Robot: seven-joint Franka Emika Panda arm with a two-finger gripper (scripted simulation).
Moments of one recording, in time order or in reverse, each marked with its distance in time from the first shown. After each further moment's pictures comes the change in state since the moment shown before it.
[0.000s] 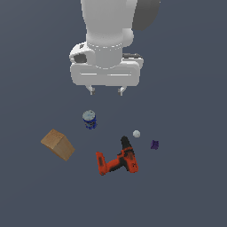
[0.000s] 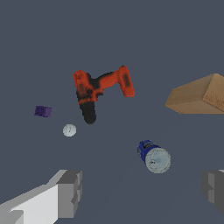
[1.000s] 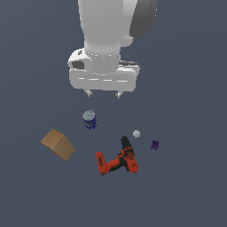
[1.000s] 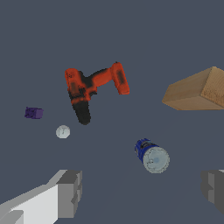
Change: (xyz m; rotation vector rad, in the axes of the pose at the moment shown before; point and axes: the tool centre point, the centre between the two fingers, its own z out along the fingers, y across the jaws) arm 0.001 0.009 0.016 -0.018 -0.019 0.036
